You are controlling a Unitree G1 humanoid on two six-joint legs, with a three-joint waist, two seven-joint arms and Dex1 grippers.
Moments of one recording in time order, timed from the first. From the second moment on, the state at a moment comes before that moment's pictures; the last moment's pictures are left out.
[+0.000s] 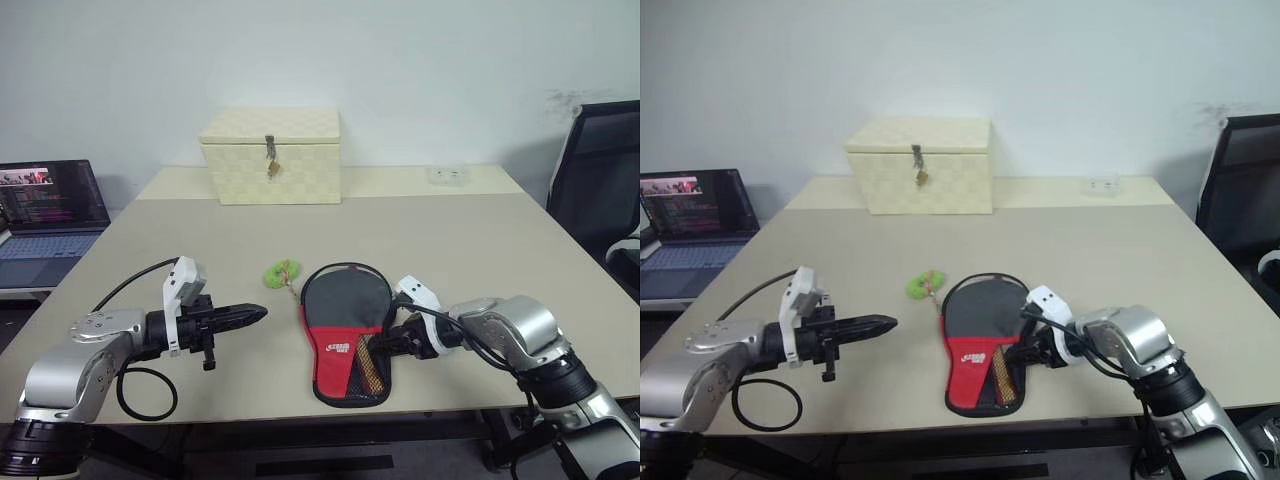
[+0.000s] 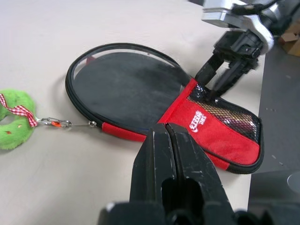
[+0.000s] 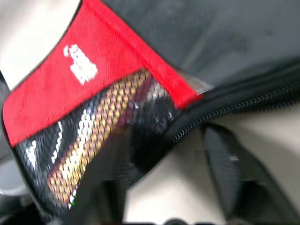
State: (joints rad) left arm -0.30 0.84 0.19 -0.09 -0.62 0.58 -1.13; right arm -0.68 -0.58 0.29 -0.15 0.48 1.25 0.69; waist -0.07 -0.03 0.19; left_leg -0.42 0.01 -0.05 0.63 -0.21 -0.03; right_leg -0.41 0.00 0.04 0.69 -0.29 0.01
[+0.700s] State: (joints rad) left arm -0.38 0.76 0.15 -0.03 -0.56 0.54 -1.06; right arm -0.70 -0.30 0.13 -0.09 0.45 1.03 0.49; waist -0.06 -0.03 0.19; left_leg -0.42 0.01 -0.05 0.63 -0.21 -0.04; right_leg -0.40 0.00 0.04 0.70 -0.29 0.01
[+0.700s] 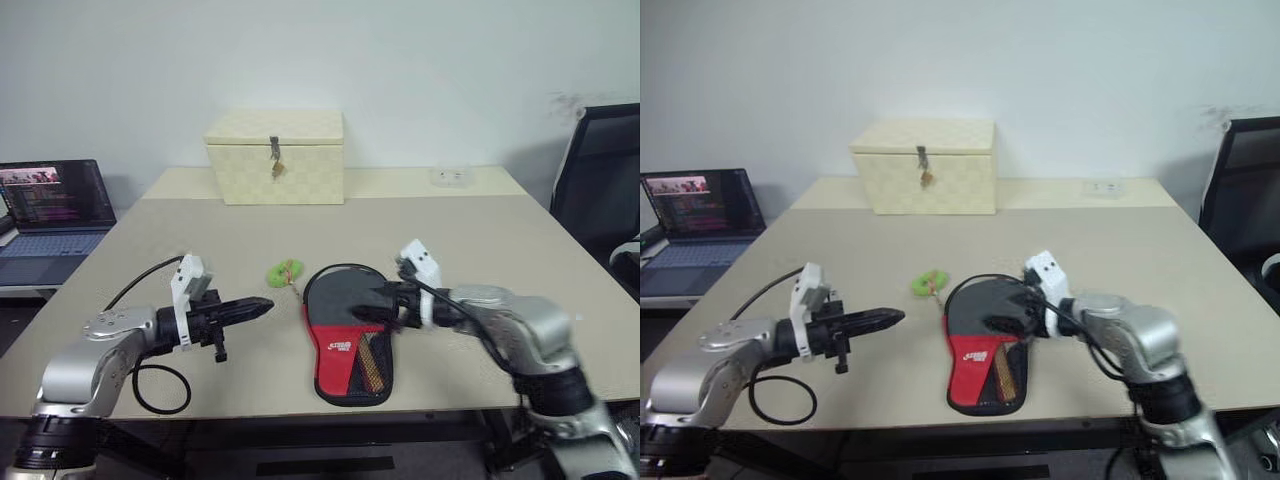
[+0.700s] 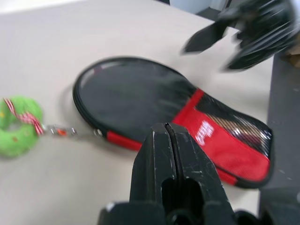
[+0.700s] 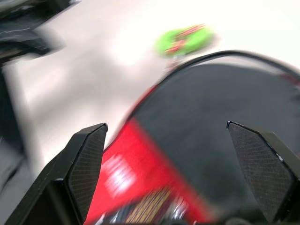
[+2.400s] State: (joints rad) left arm -1.10 0.40 0.06 1.28 -0.04 0.16 -0.70; right arm -0.70 -0.08 0.21 0.13 0.24 0.86 0.35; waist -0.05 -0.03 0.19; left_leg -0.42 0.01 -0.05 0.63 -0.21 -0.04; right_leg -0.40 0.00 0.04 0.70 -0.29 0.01
